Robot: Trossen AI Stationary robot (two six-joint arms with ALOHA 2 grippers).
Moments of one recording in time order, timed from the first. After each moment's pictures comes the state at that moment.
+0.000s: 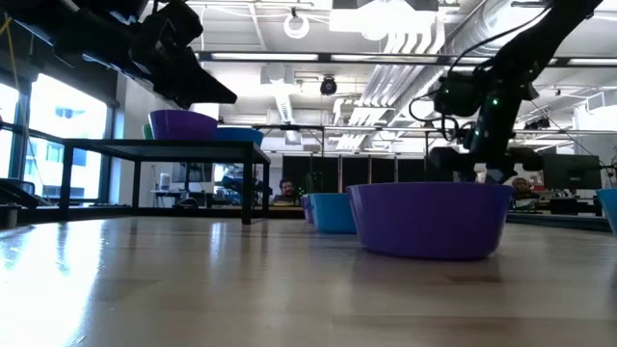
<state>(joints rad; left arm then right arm) 0.05 0.97 0.44 0.23 -0.09 0.00 -0.78 1.34 0.62 -0.38 0.39 0.72</state>
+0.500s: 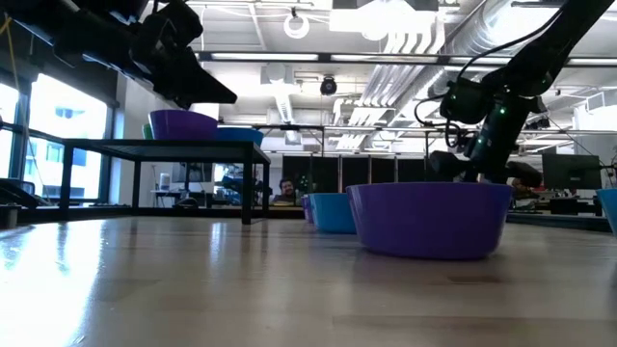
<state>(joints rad) 0.05 0.97 0.44 0.23 -0.09 0.00 -0.79 1.34 0.52 -0.20 0.27 0.71</state>
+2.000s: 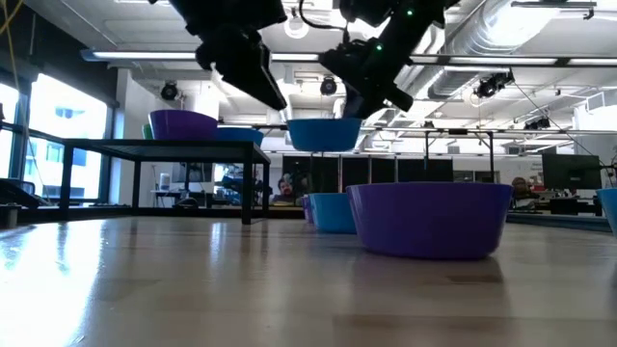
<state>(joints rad) -0.02 1.45 1.10 -0.41 -0.28 0.27 -0.23 1.64 1.29 -0.52 0.30 0.49</state>
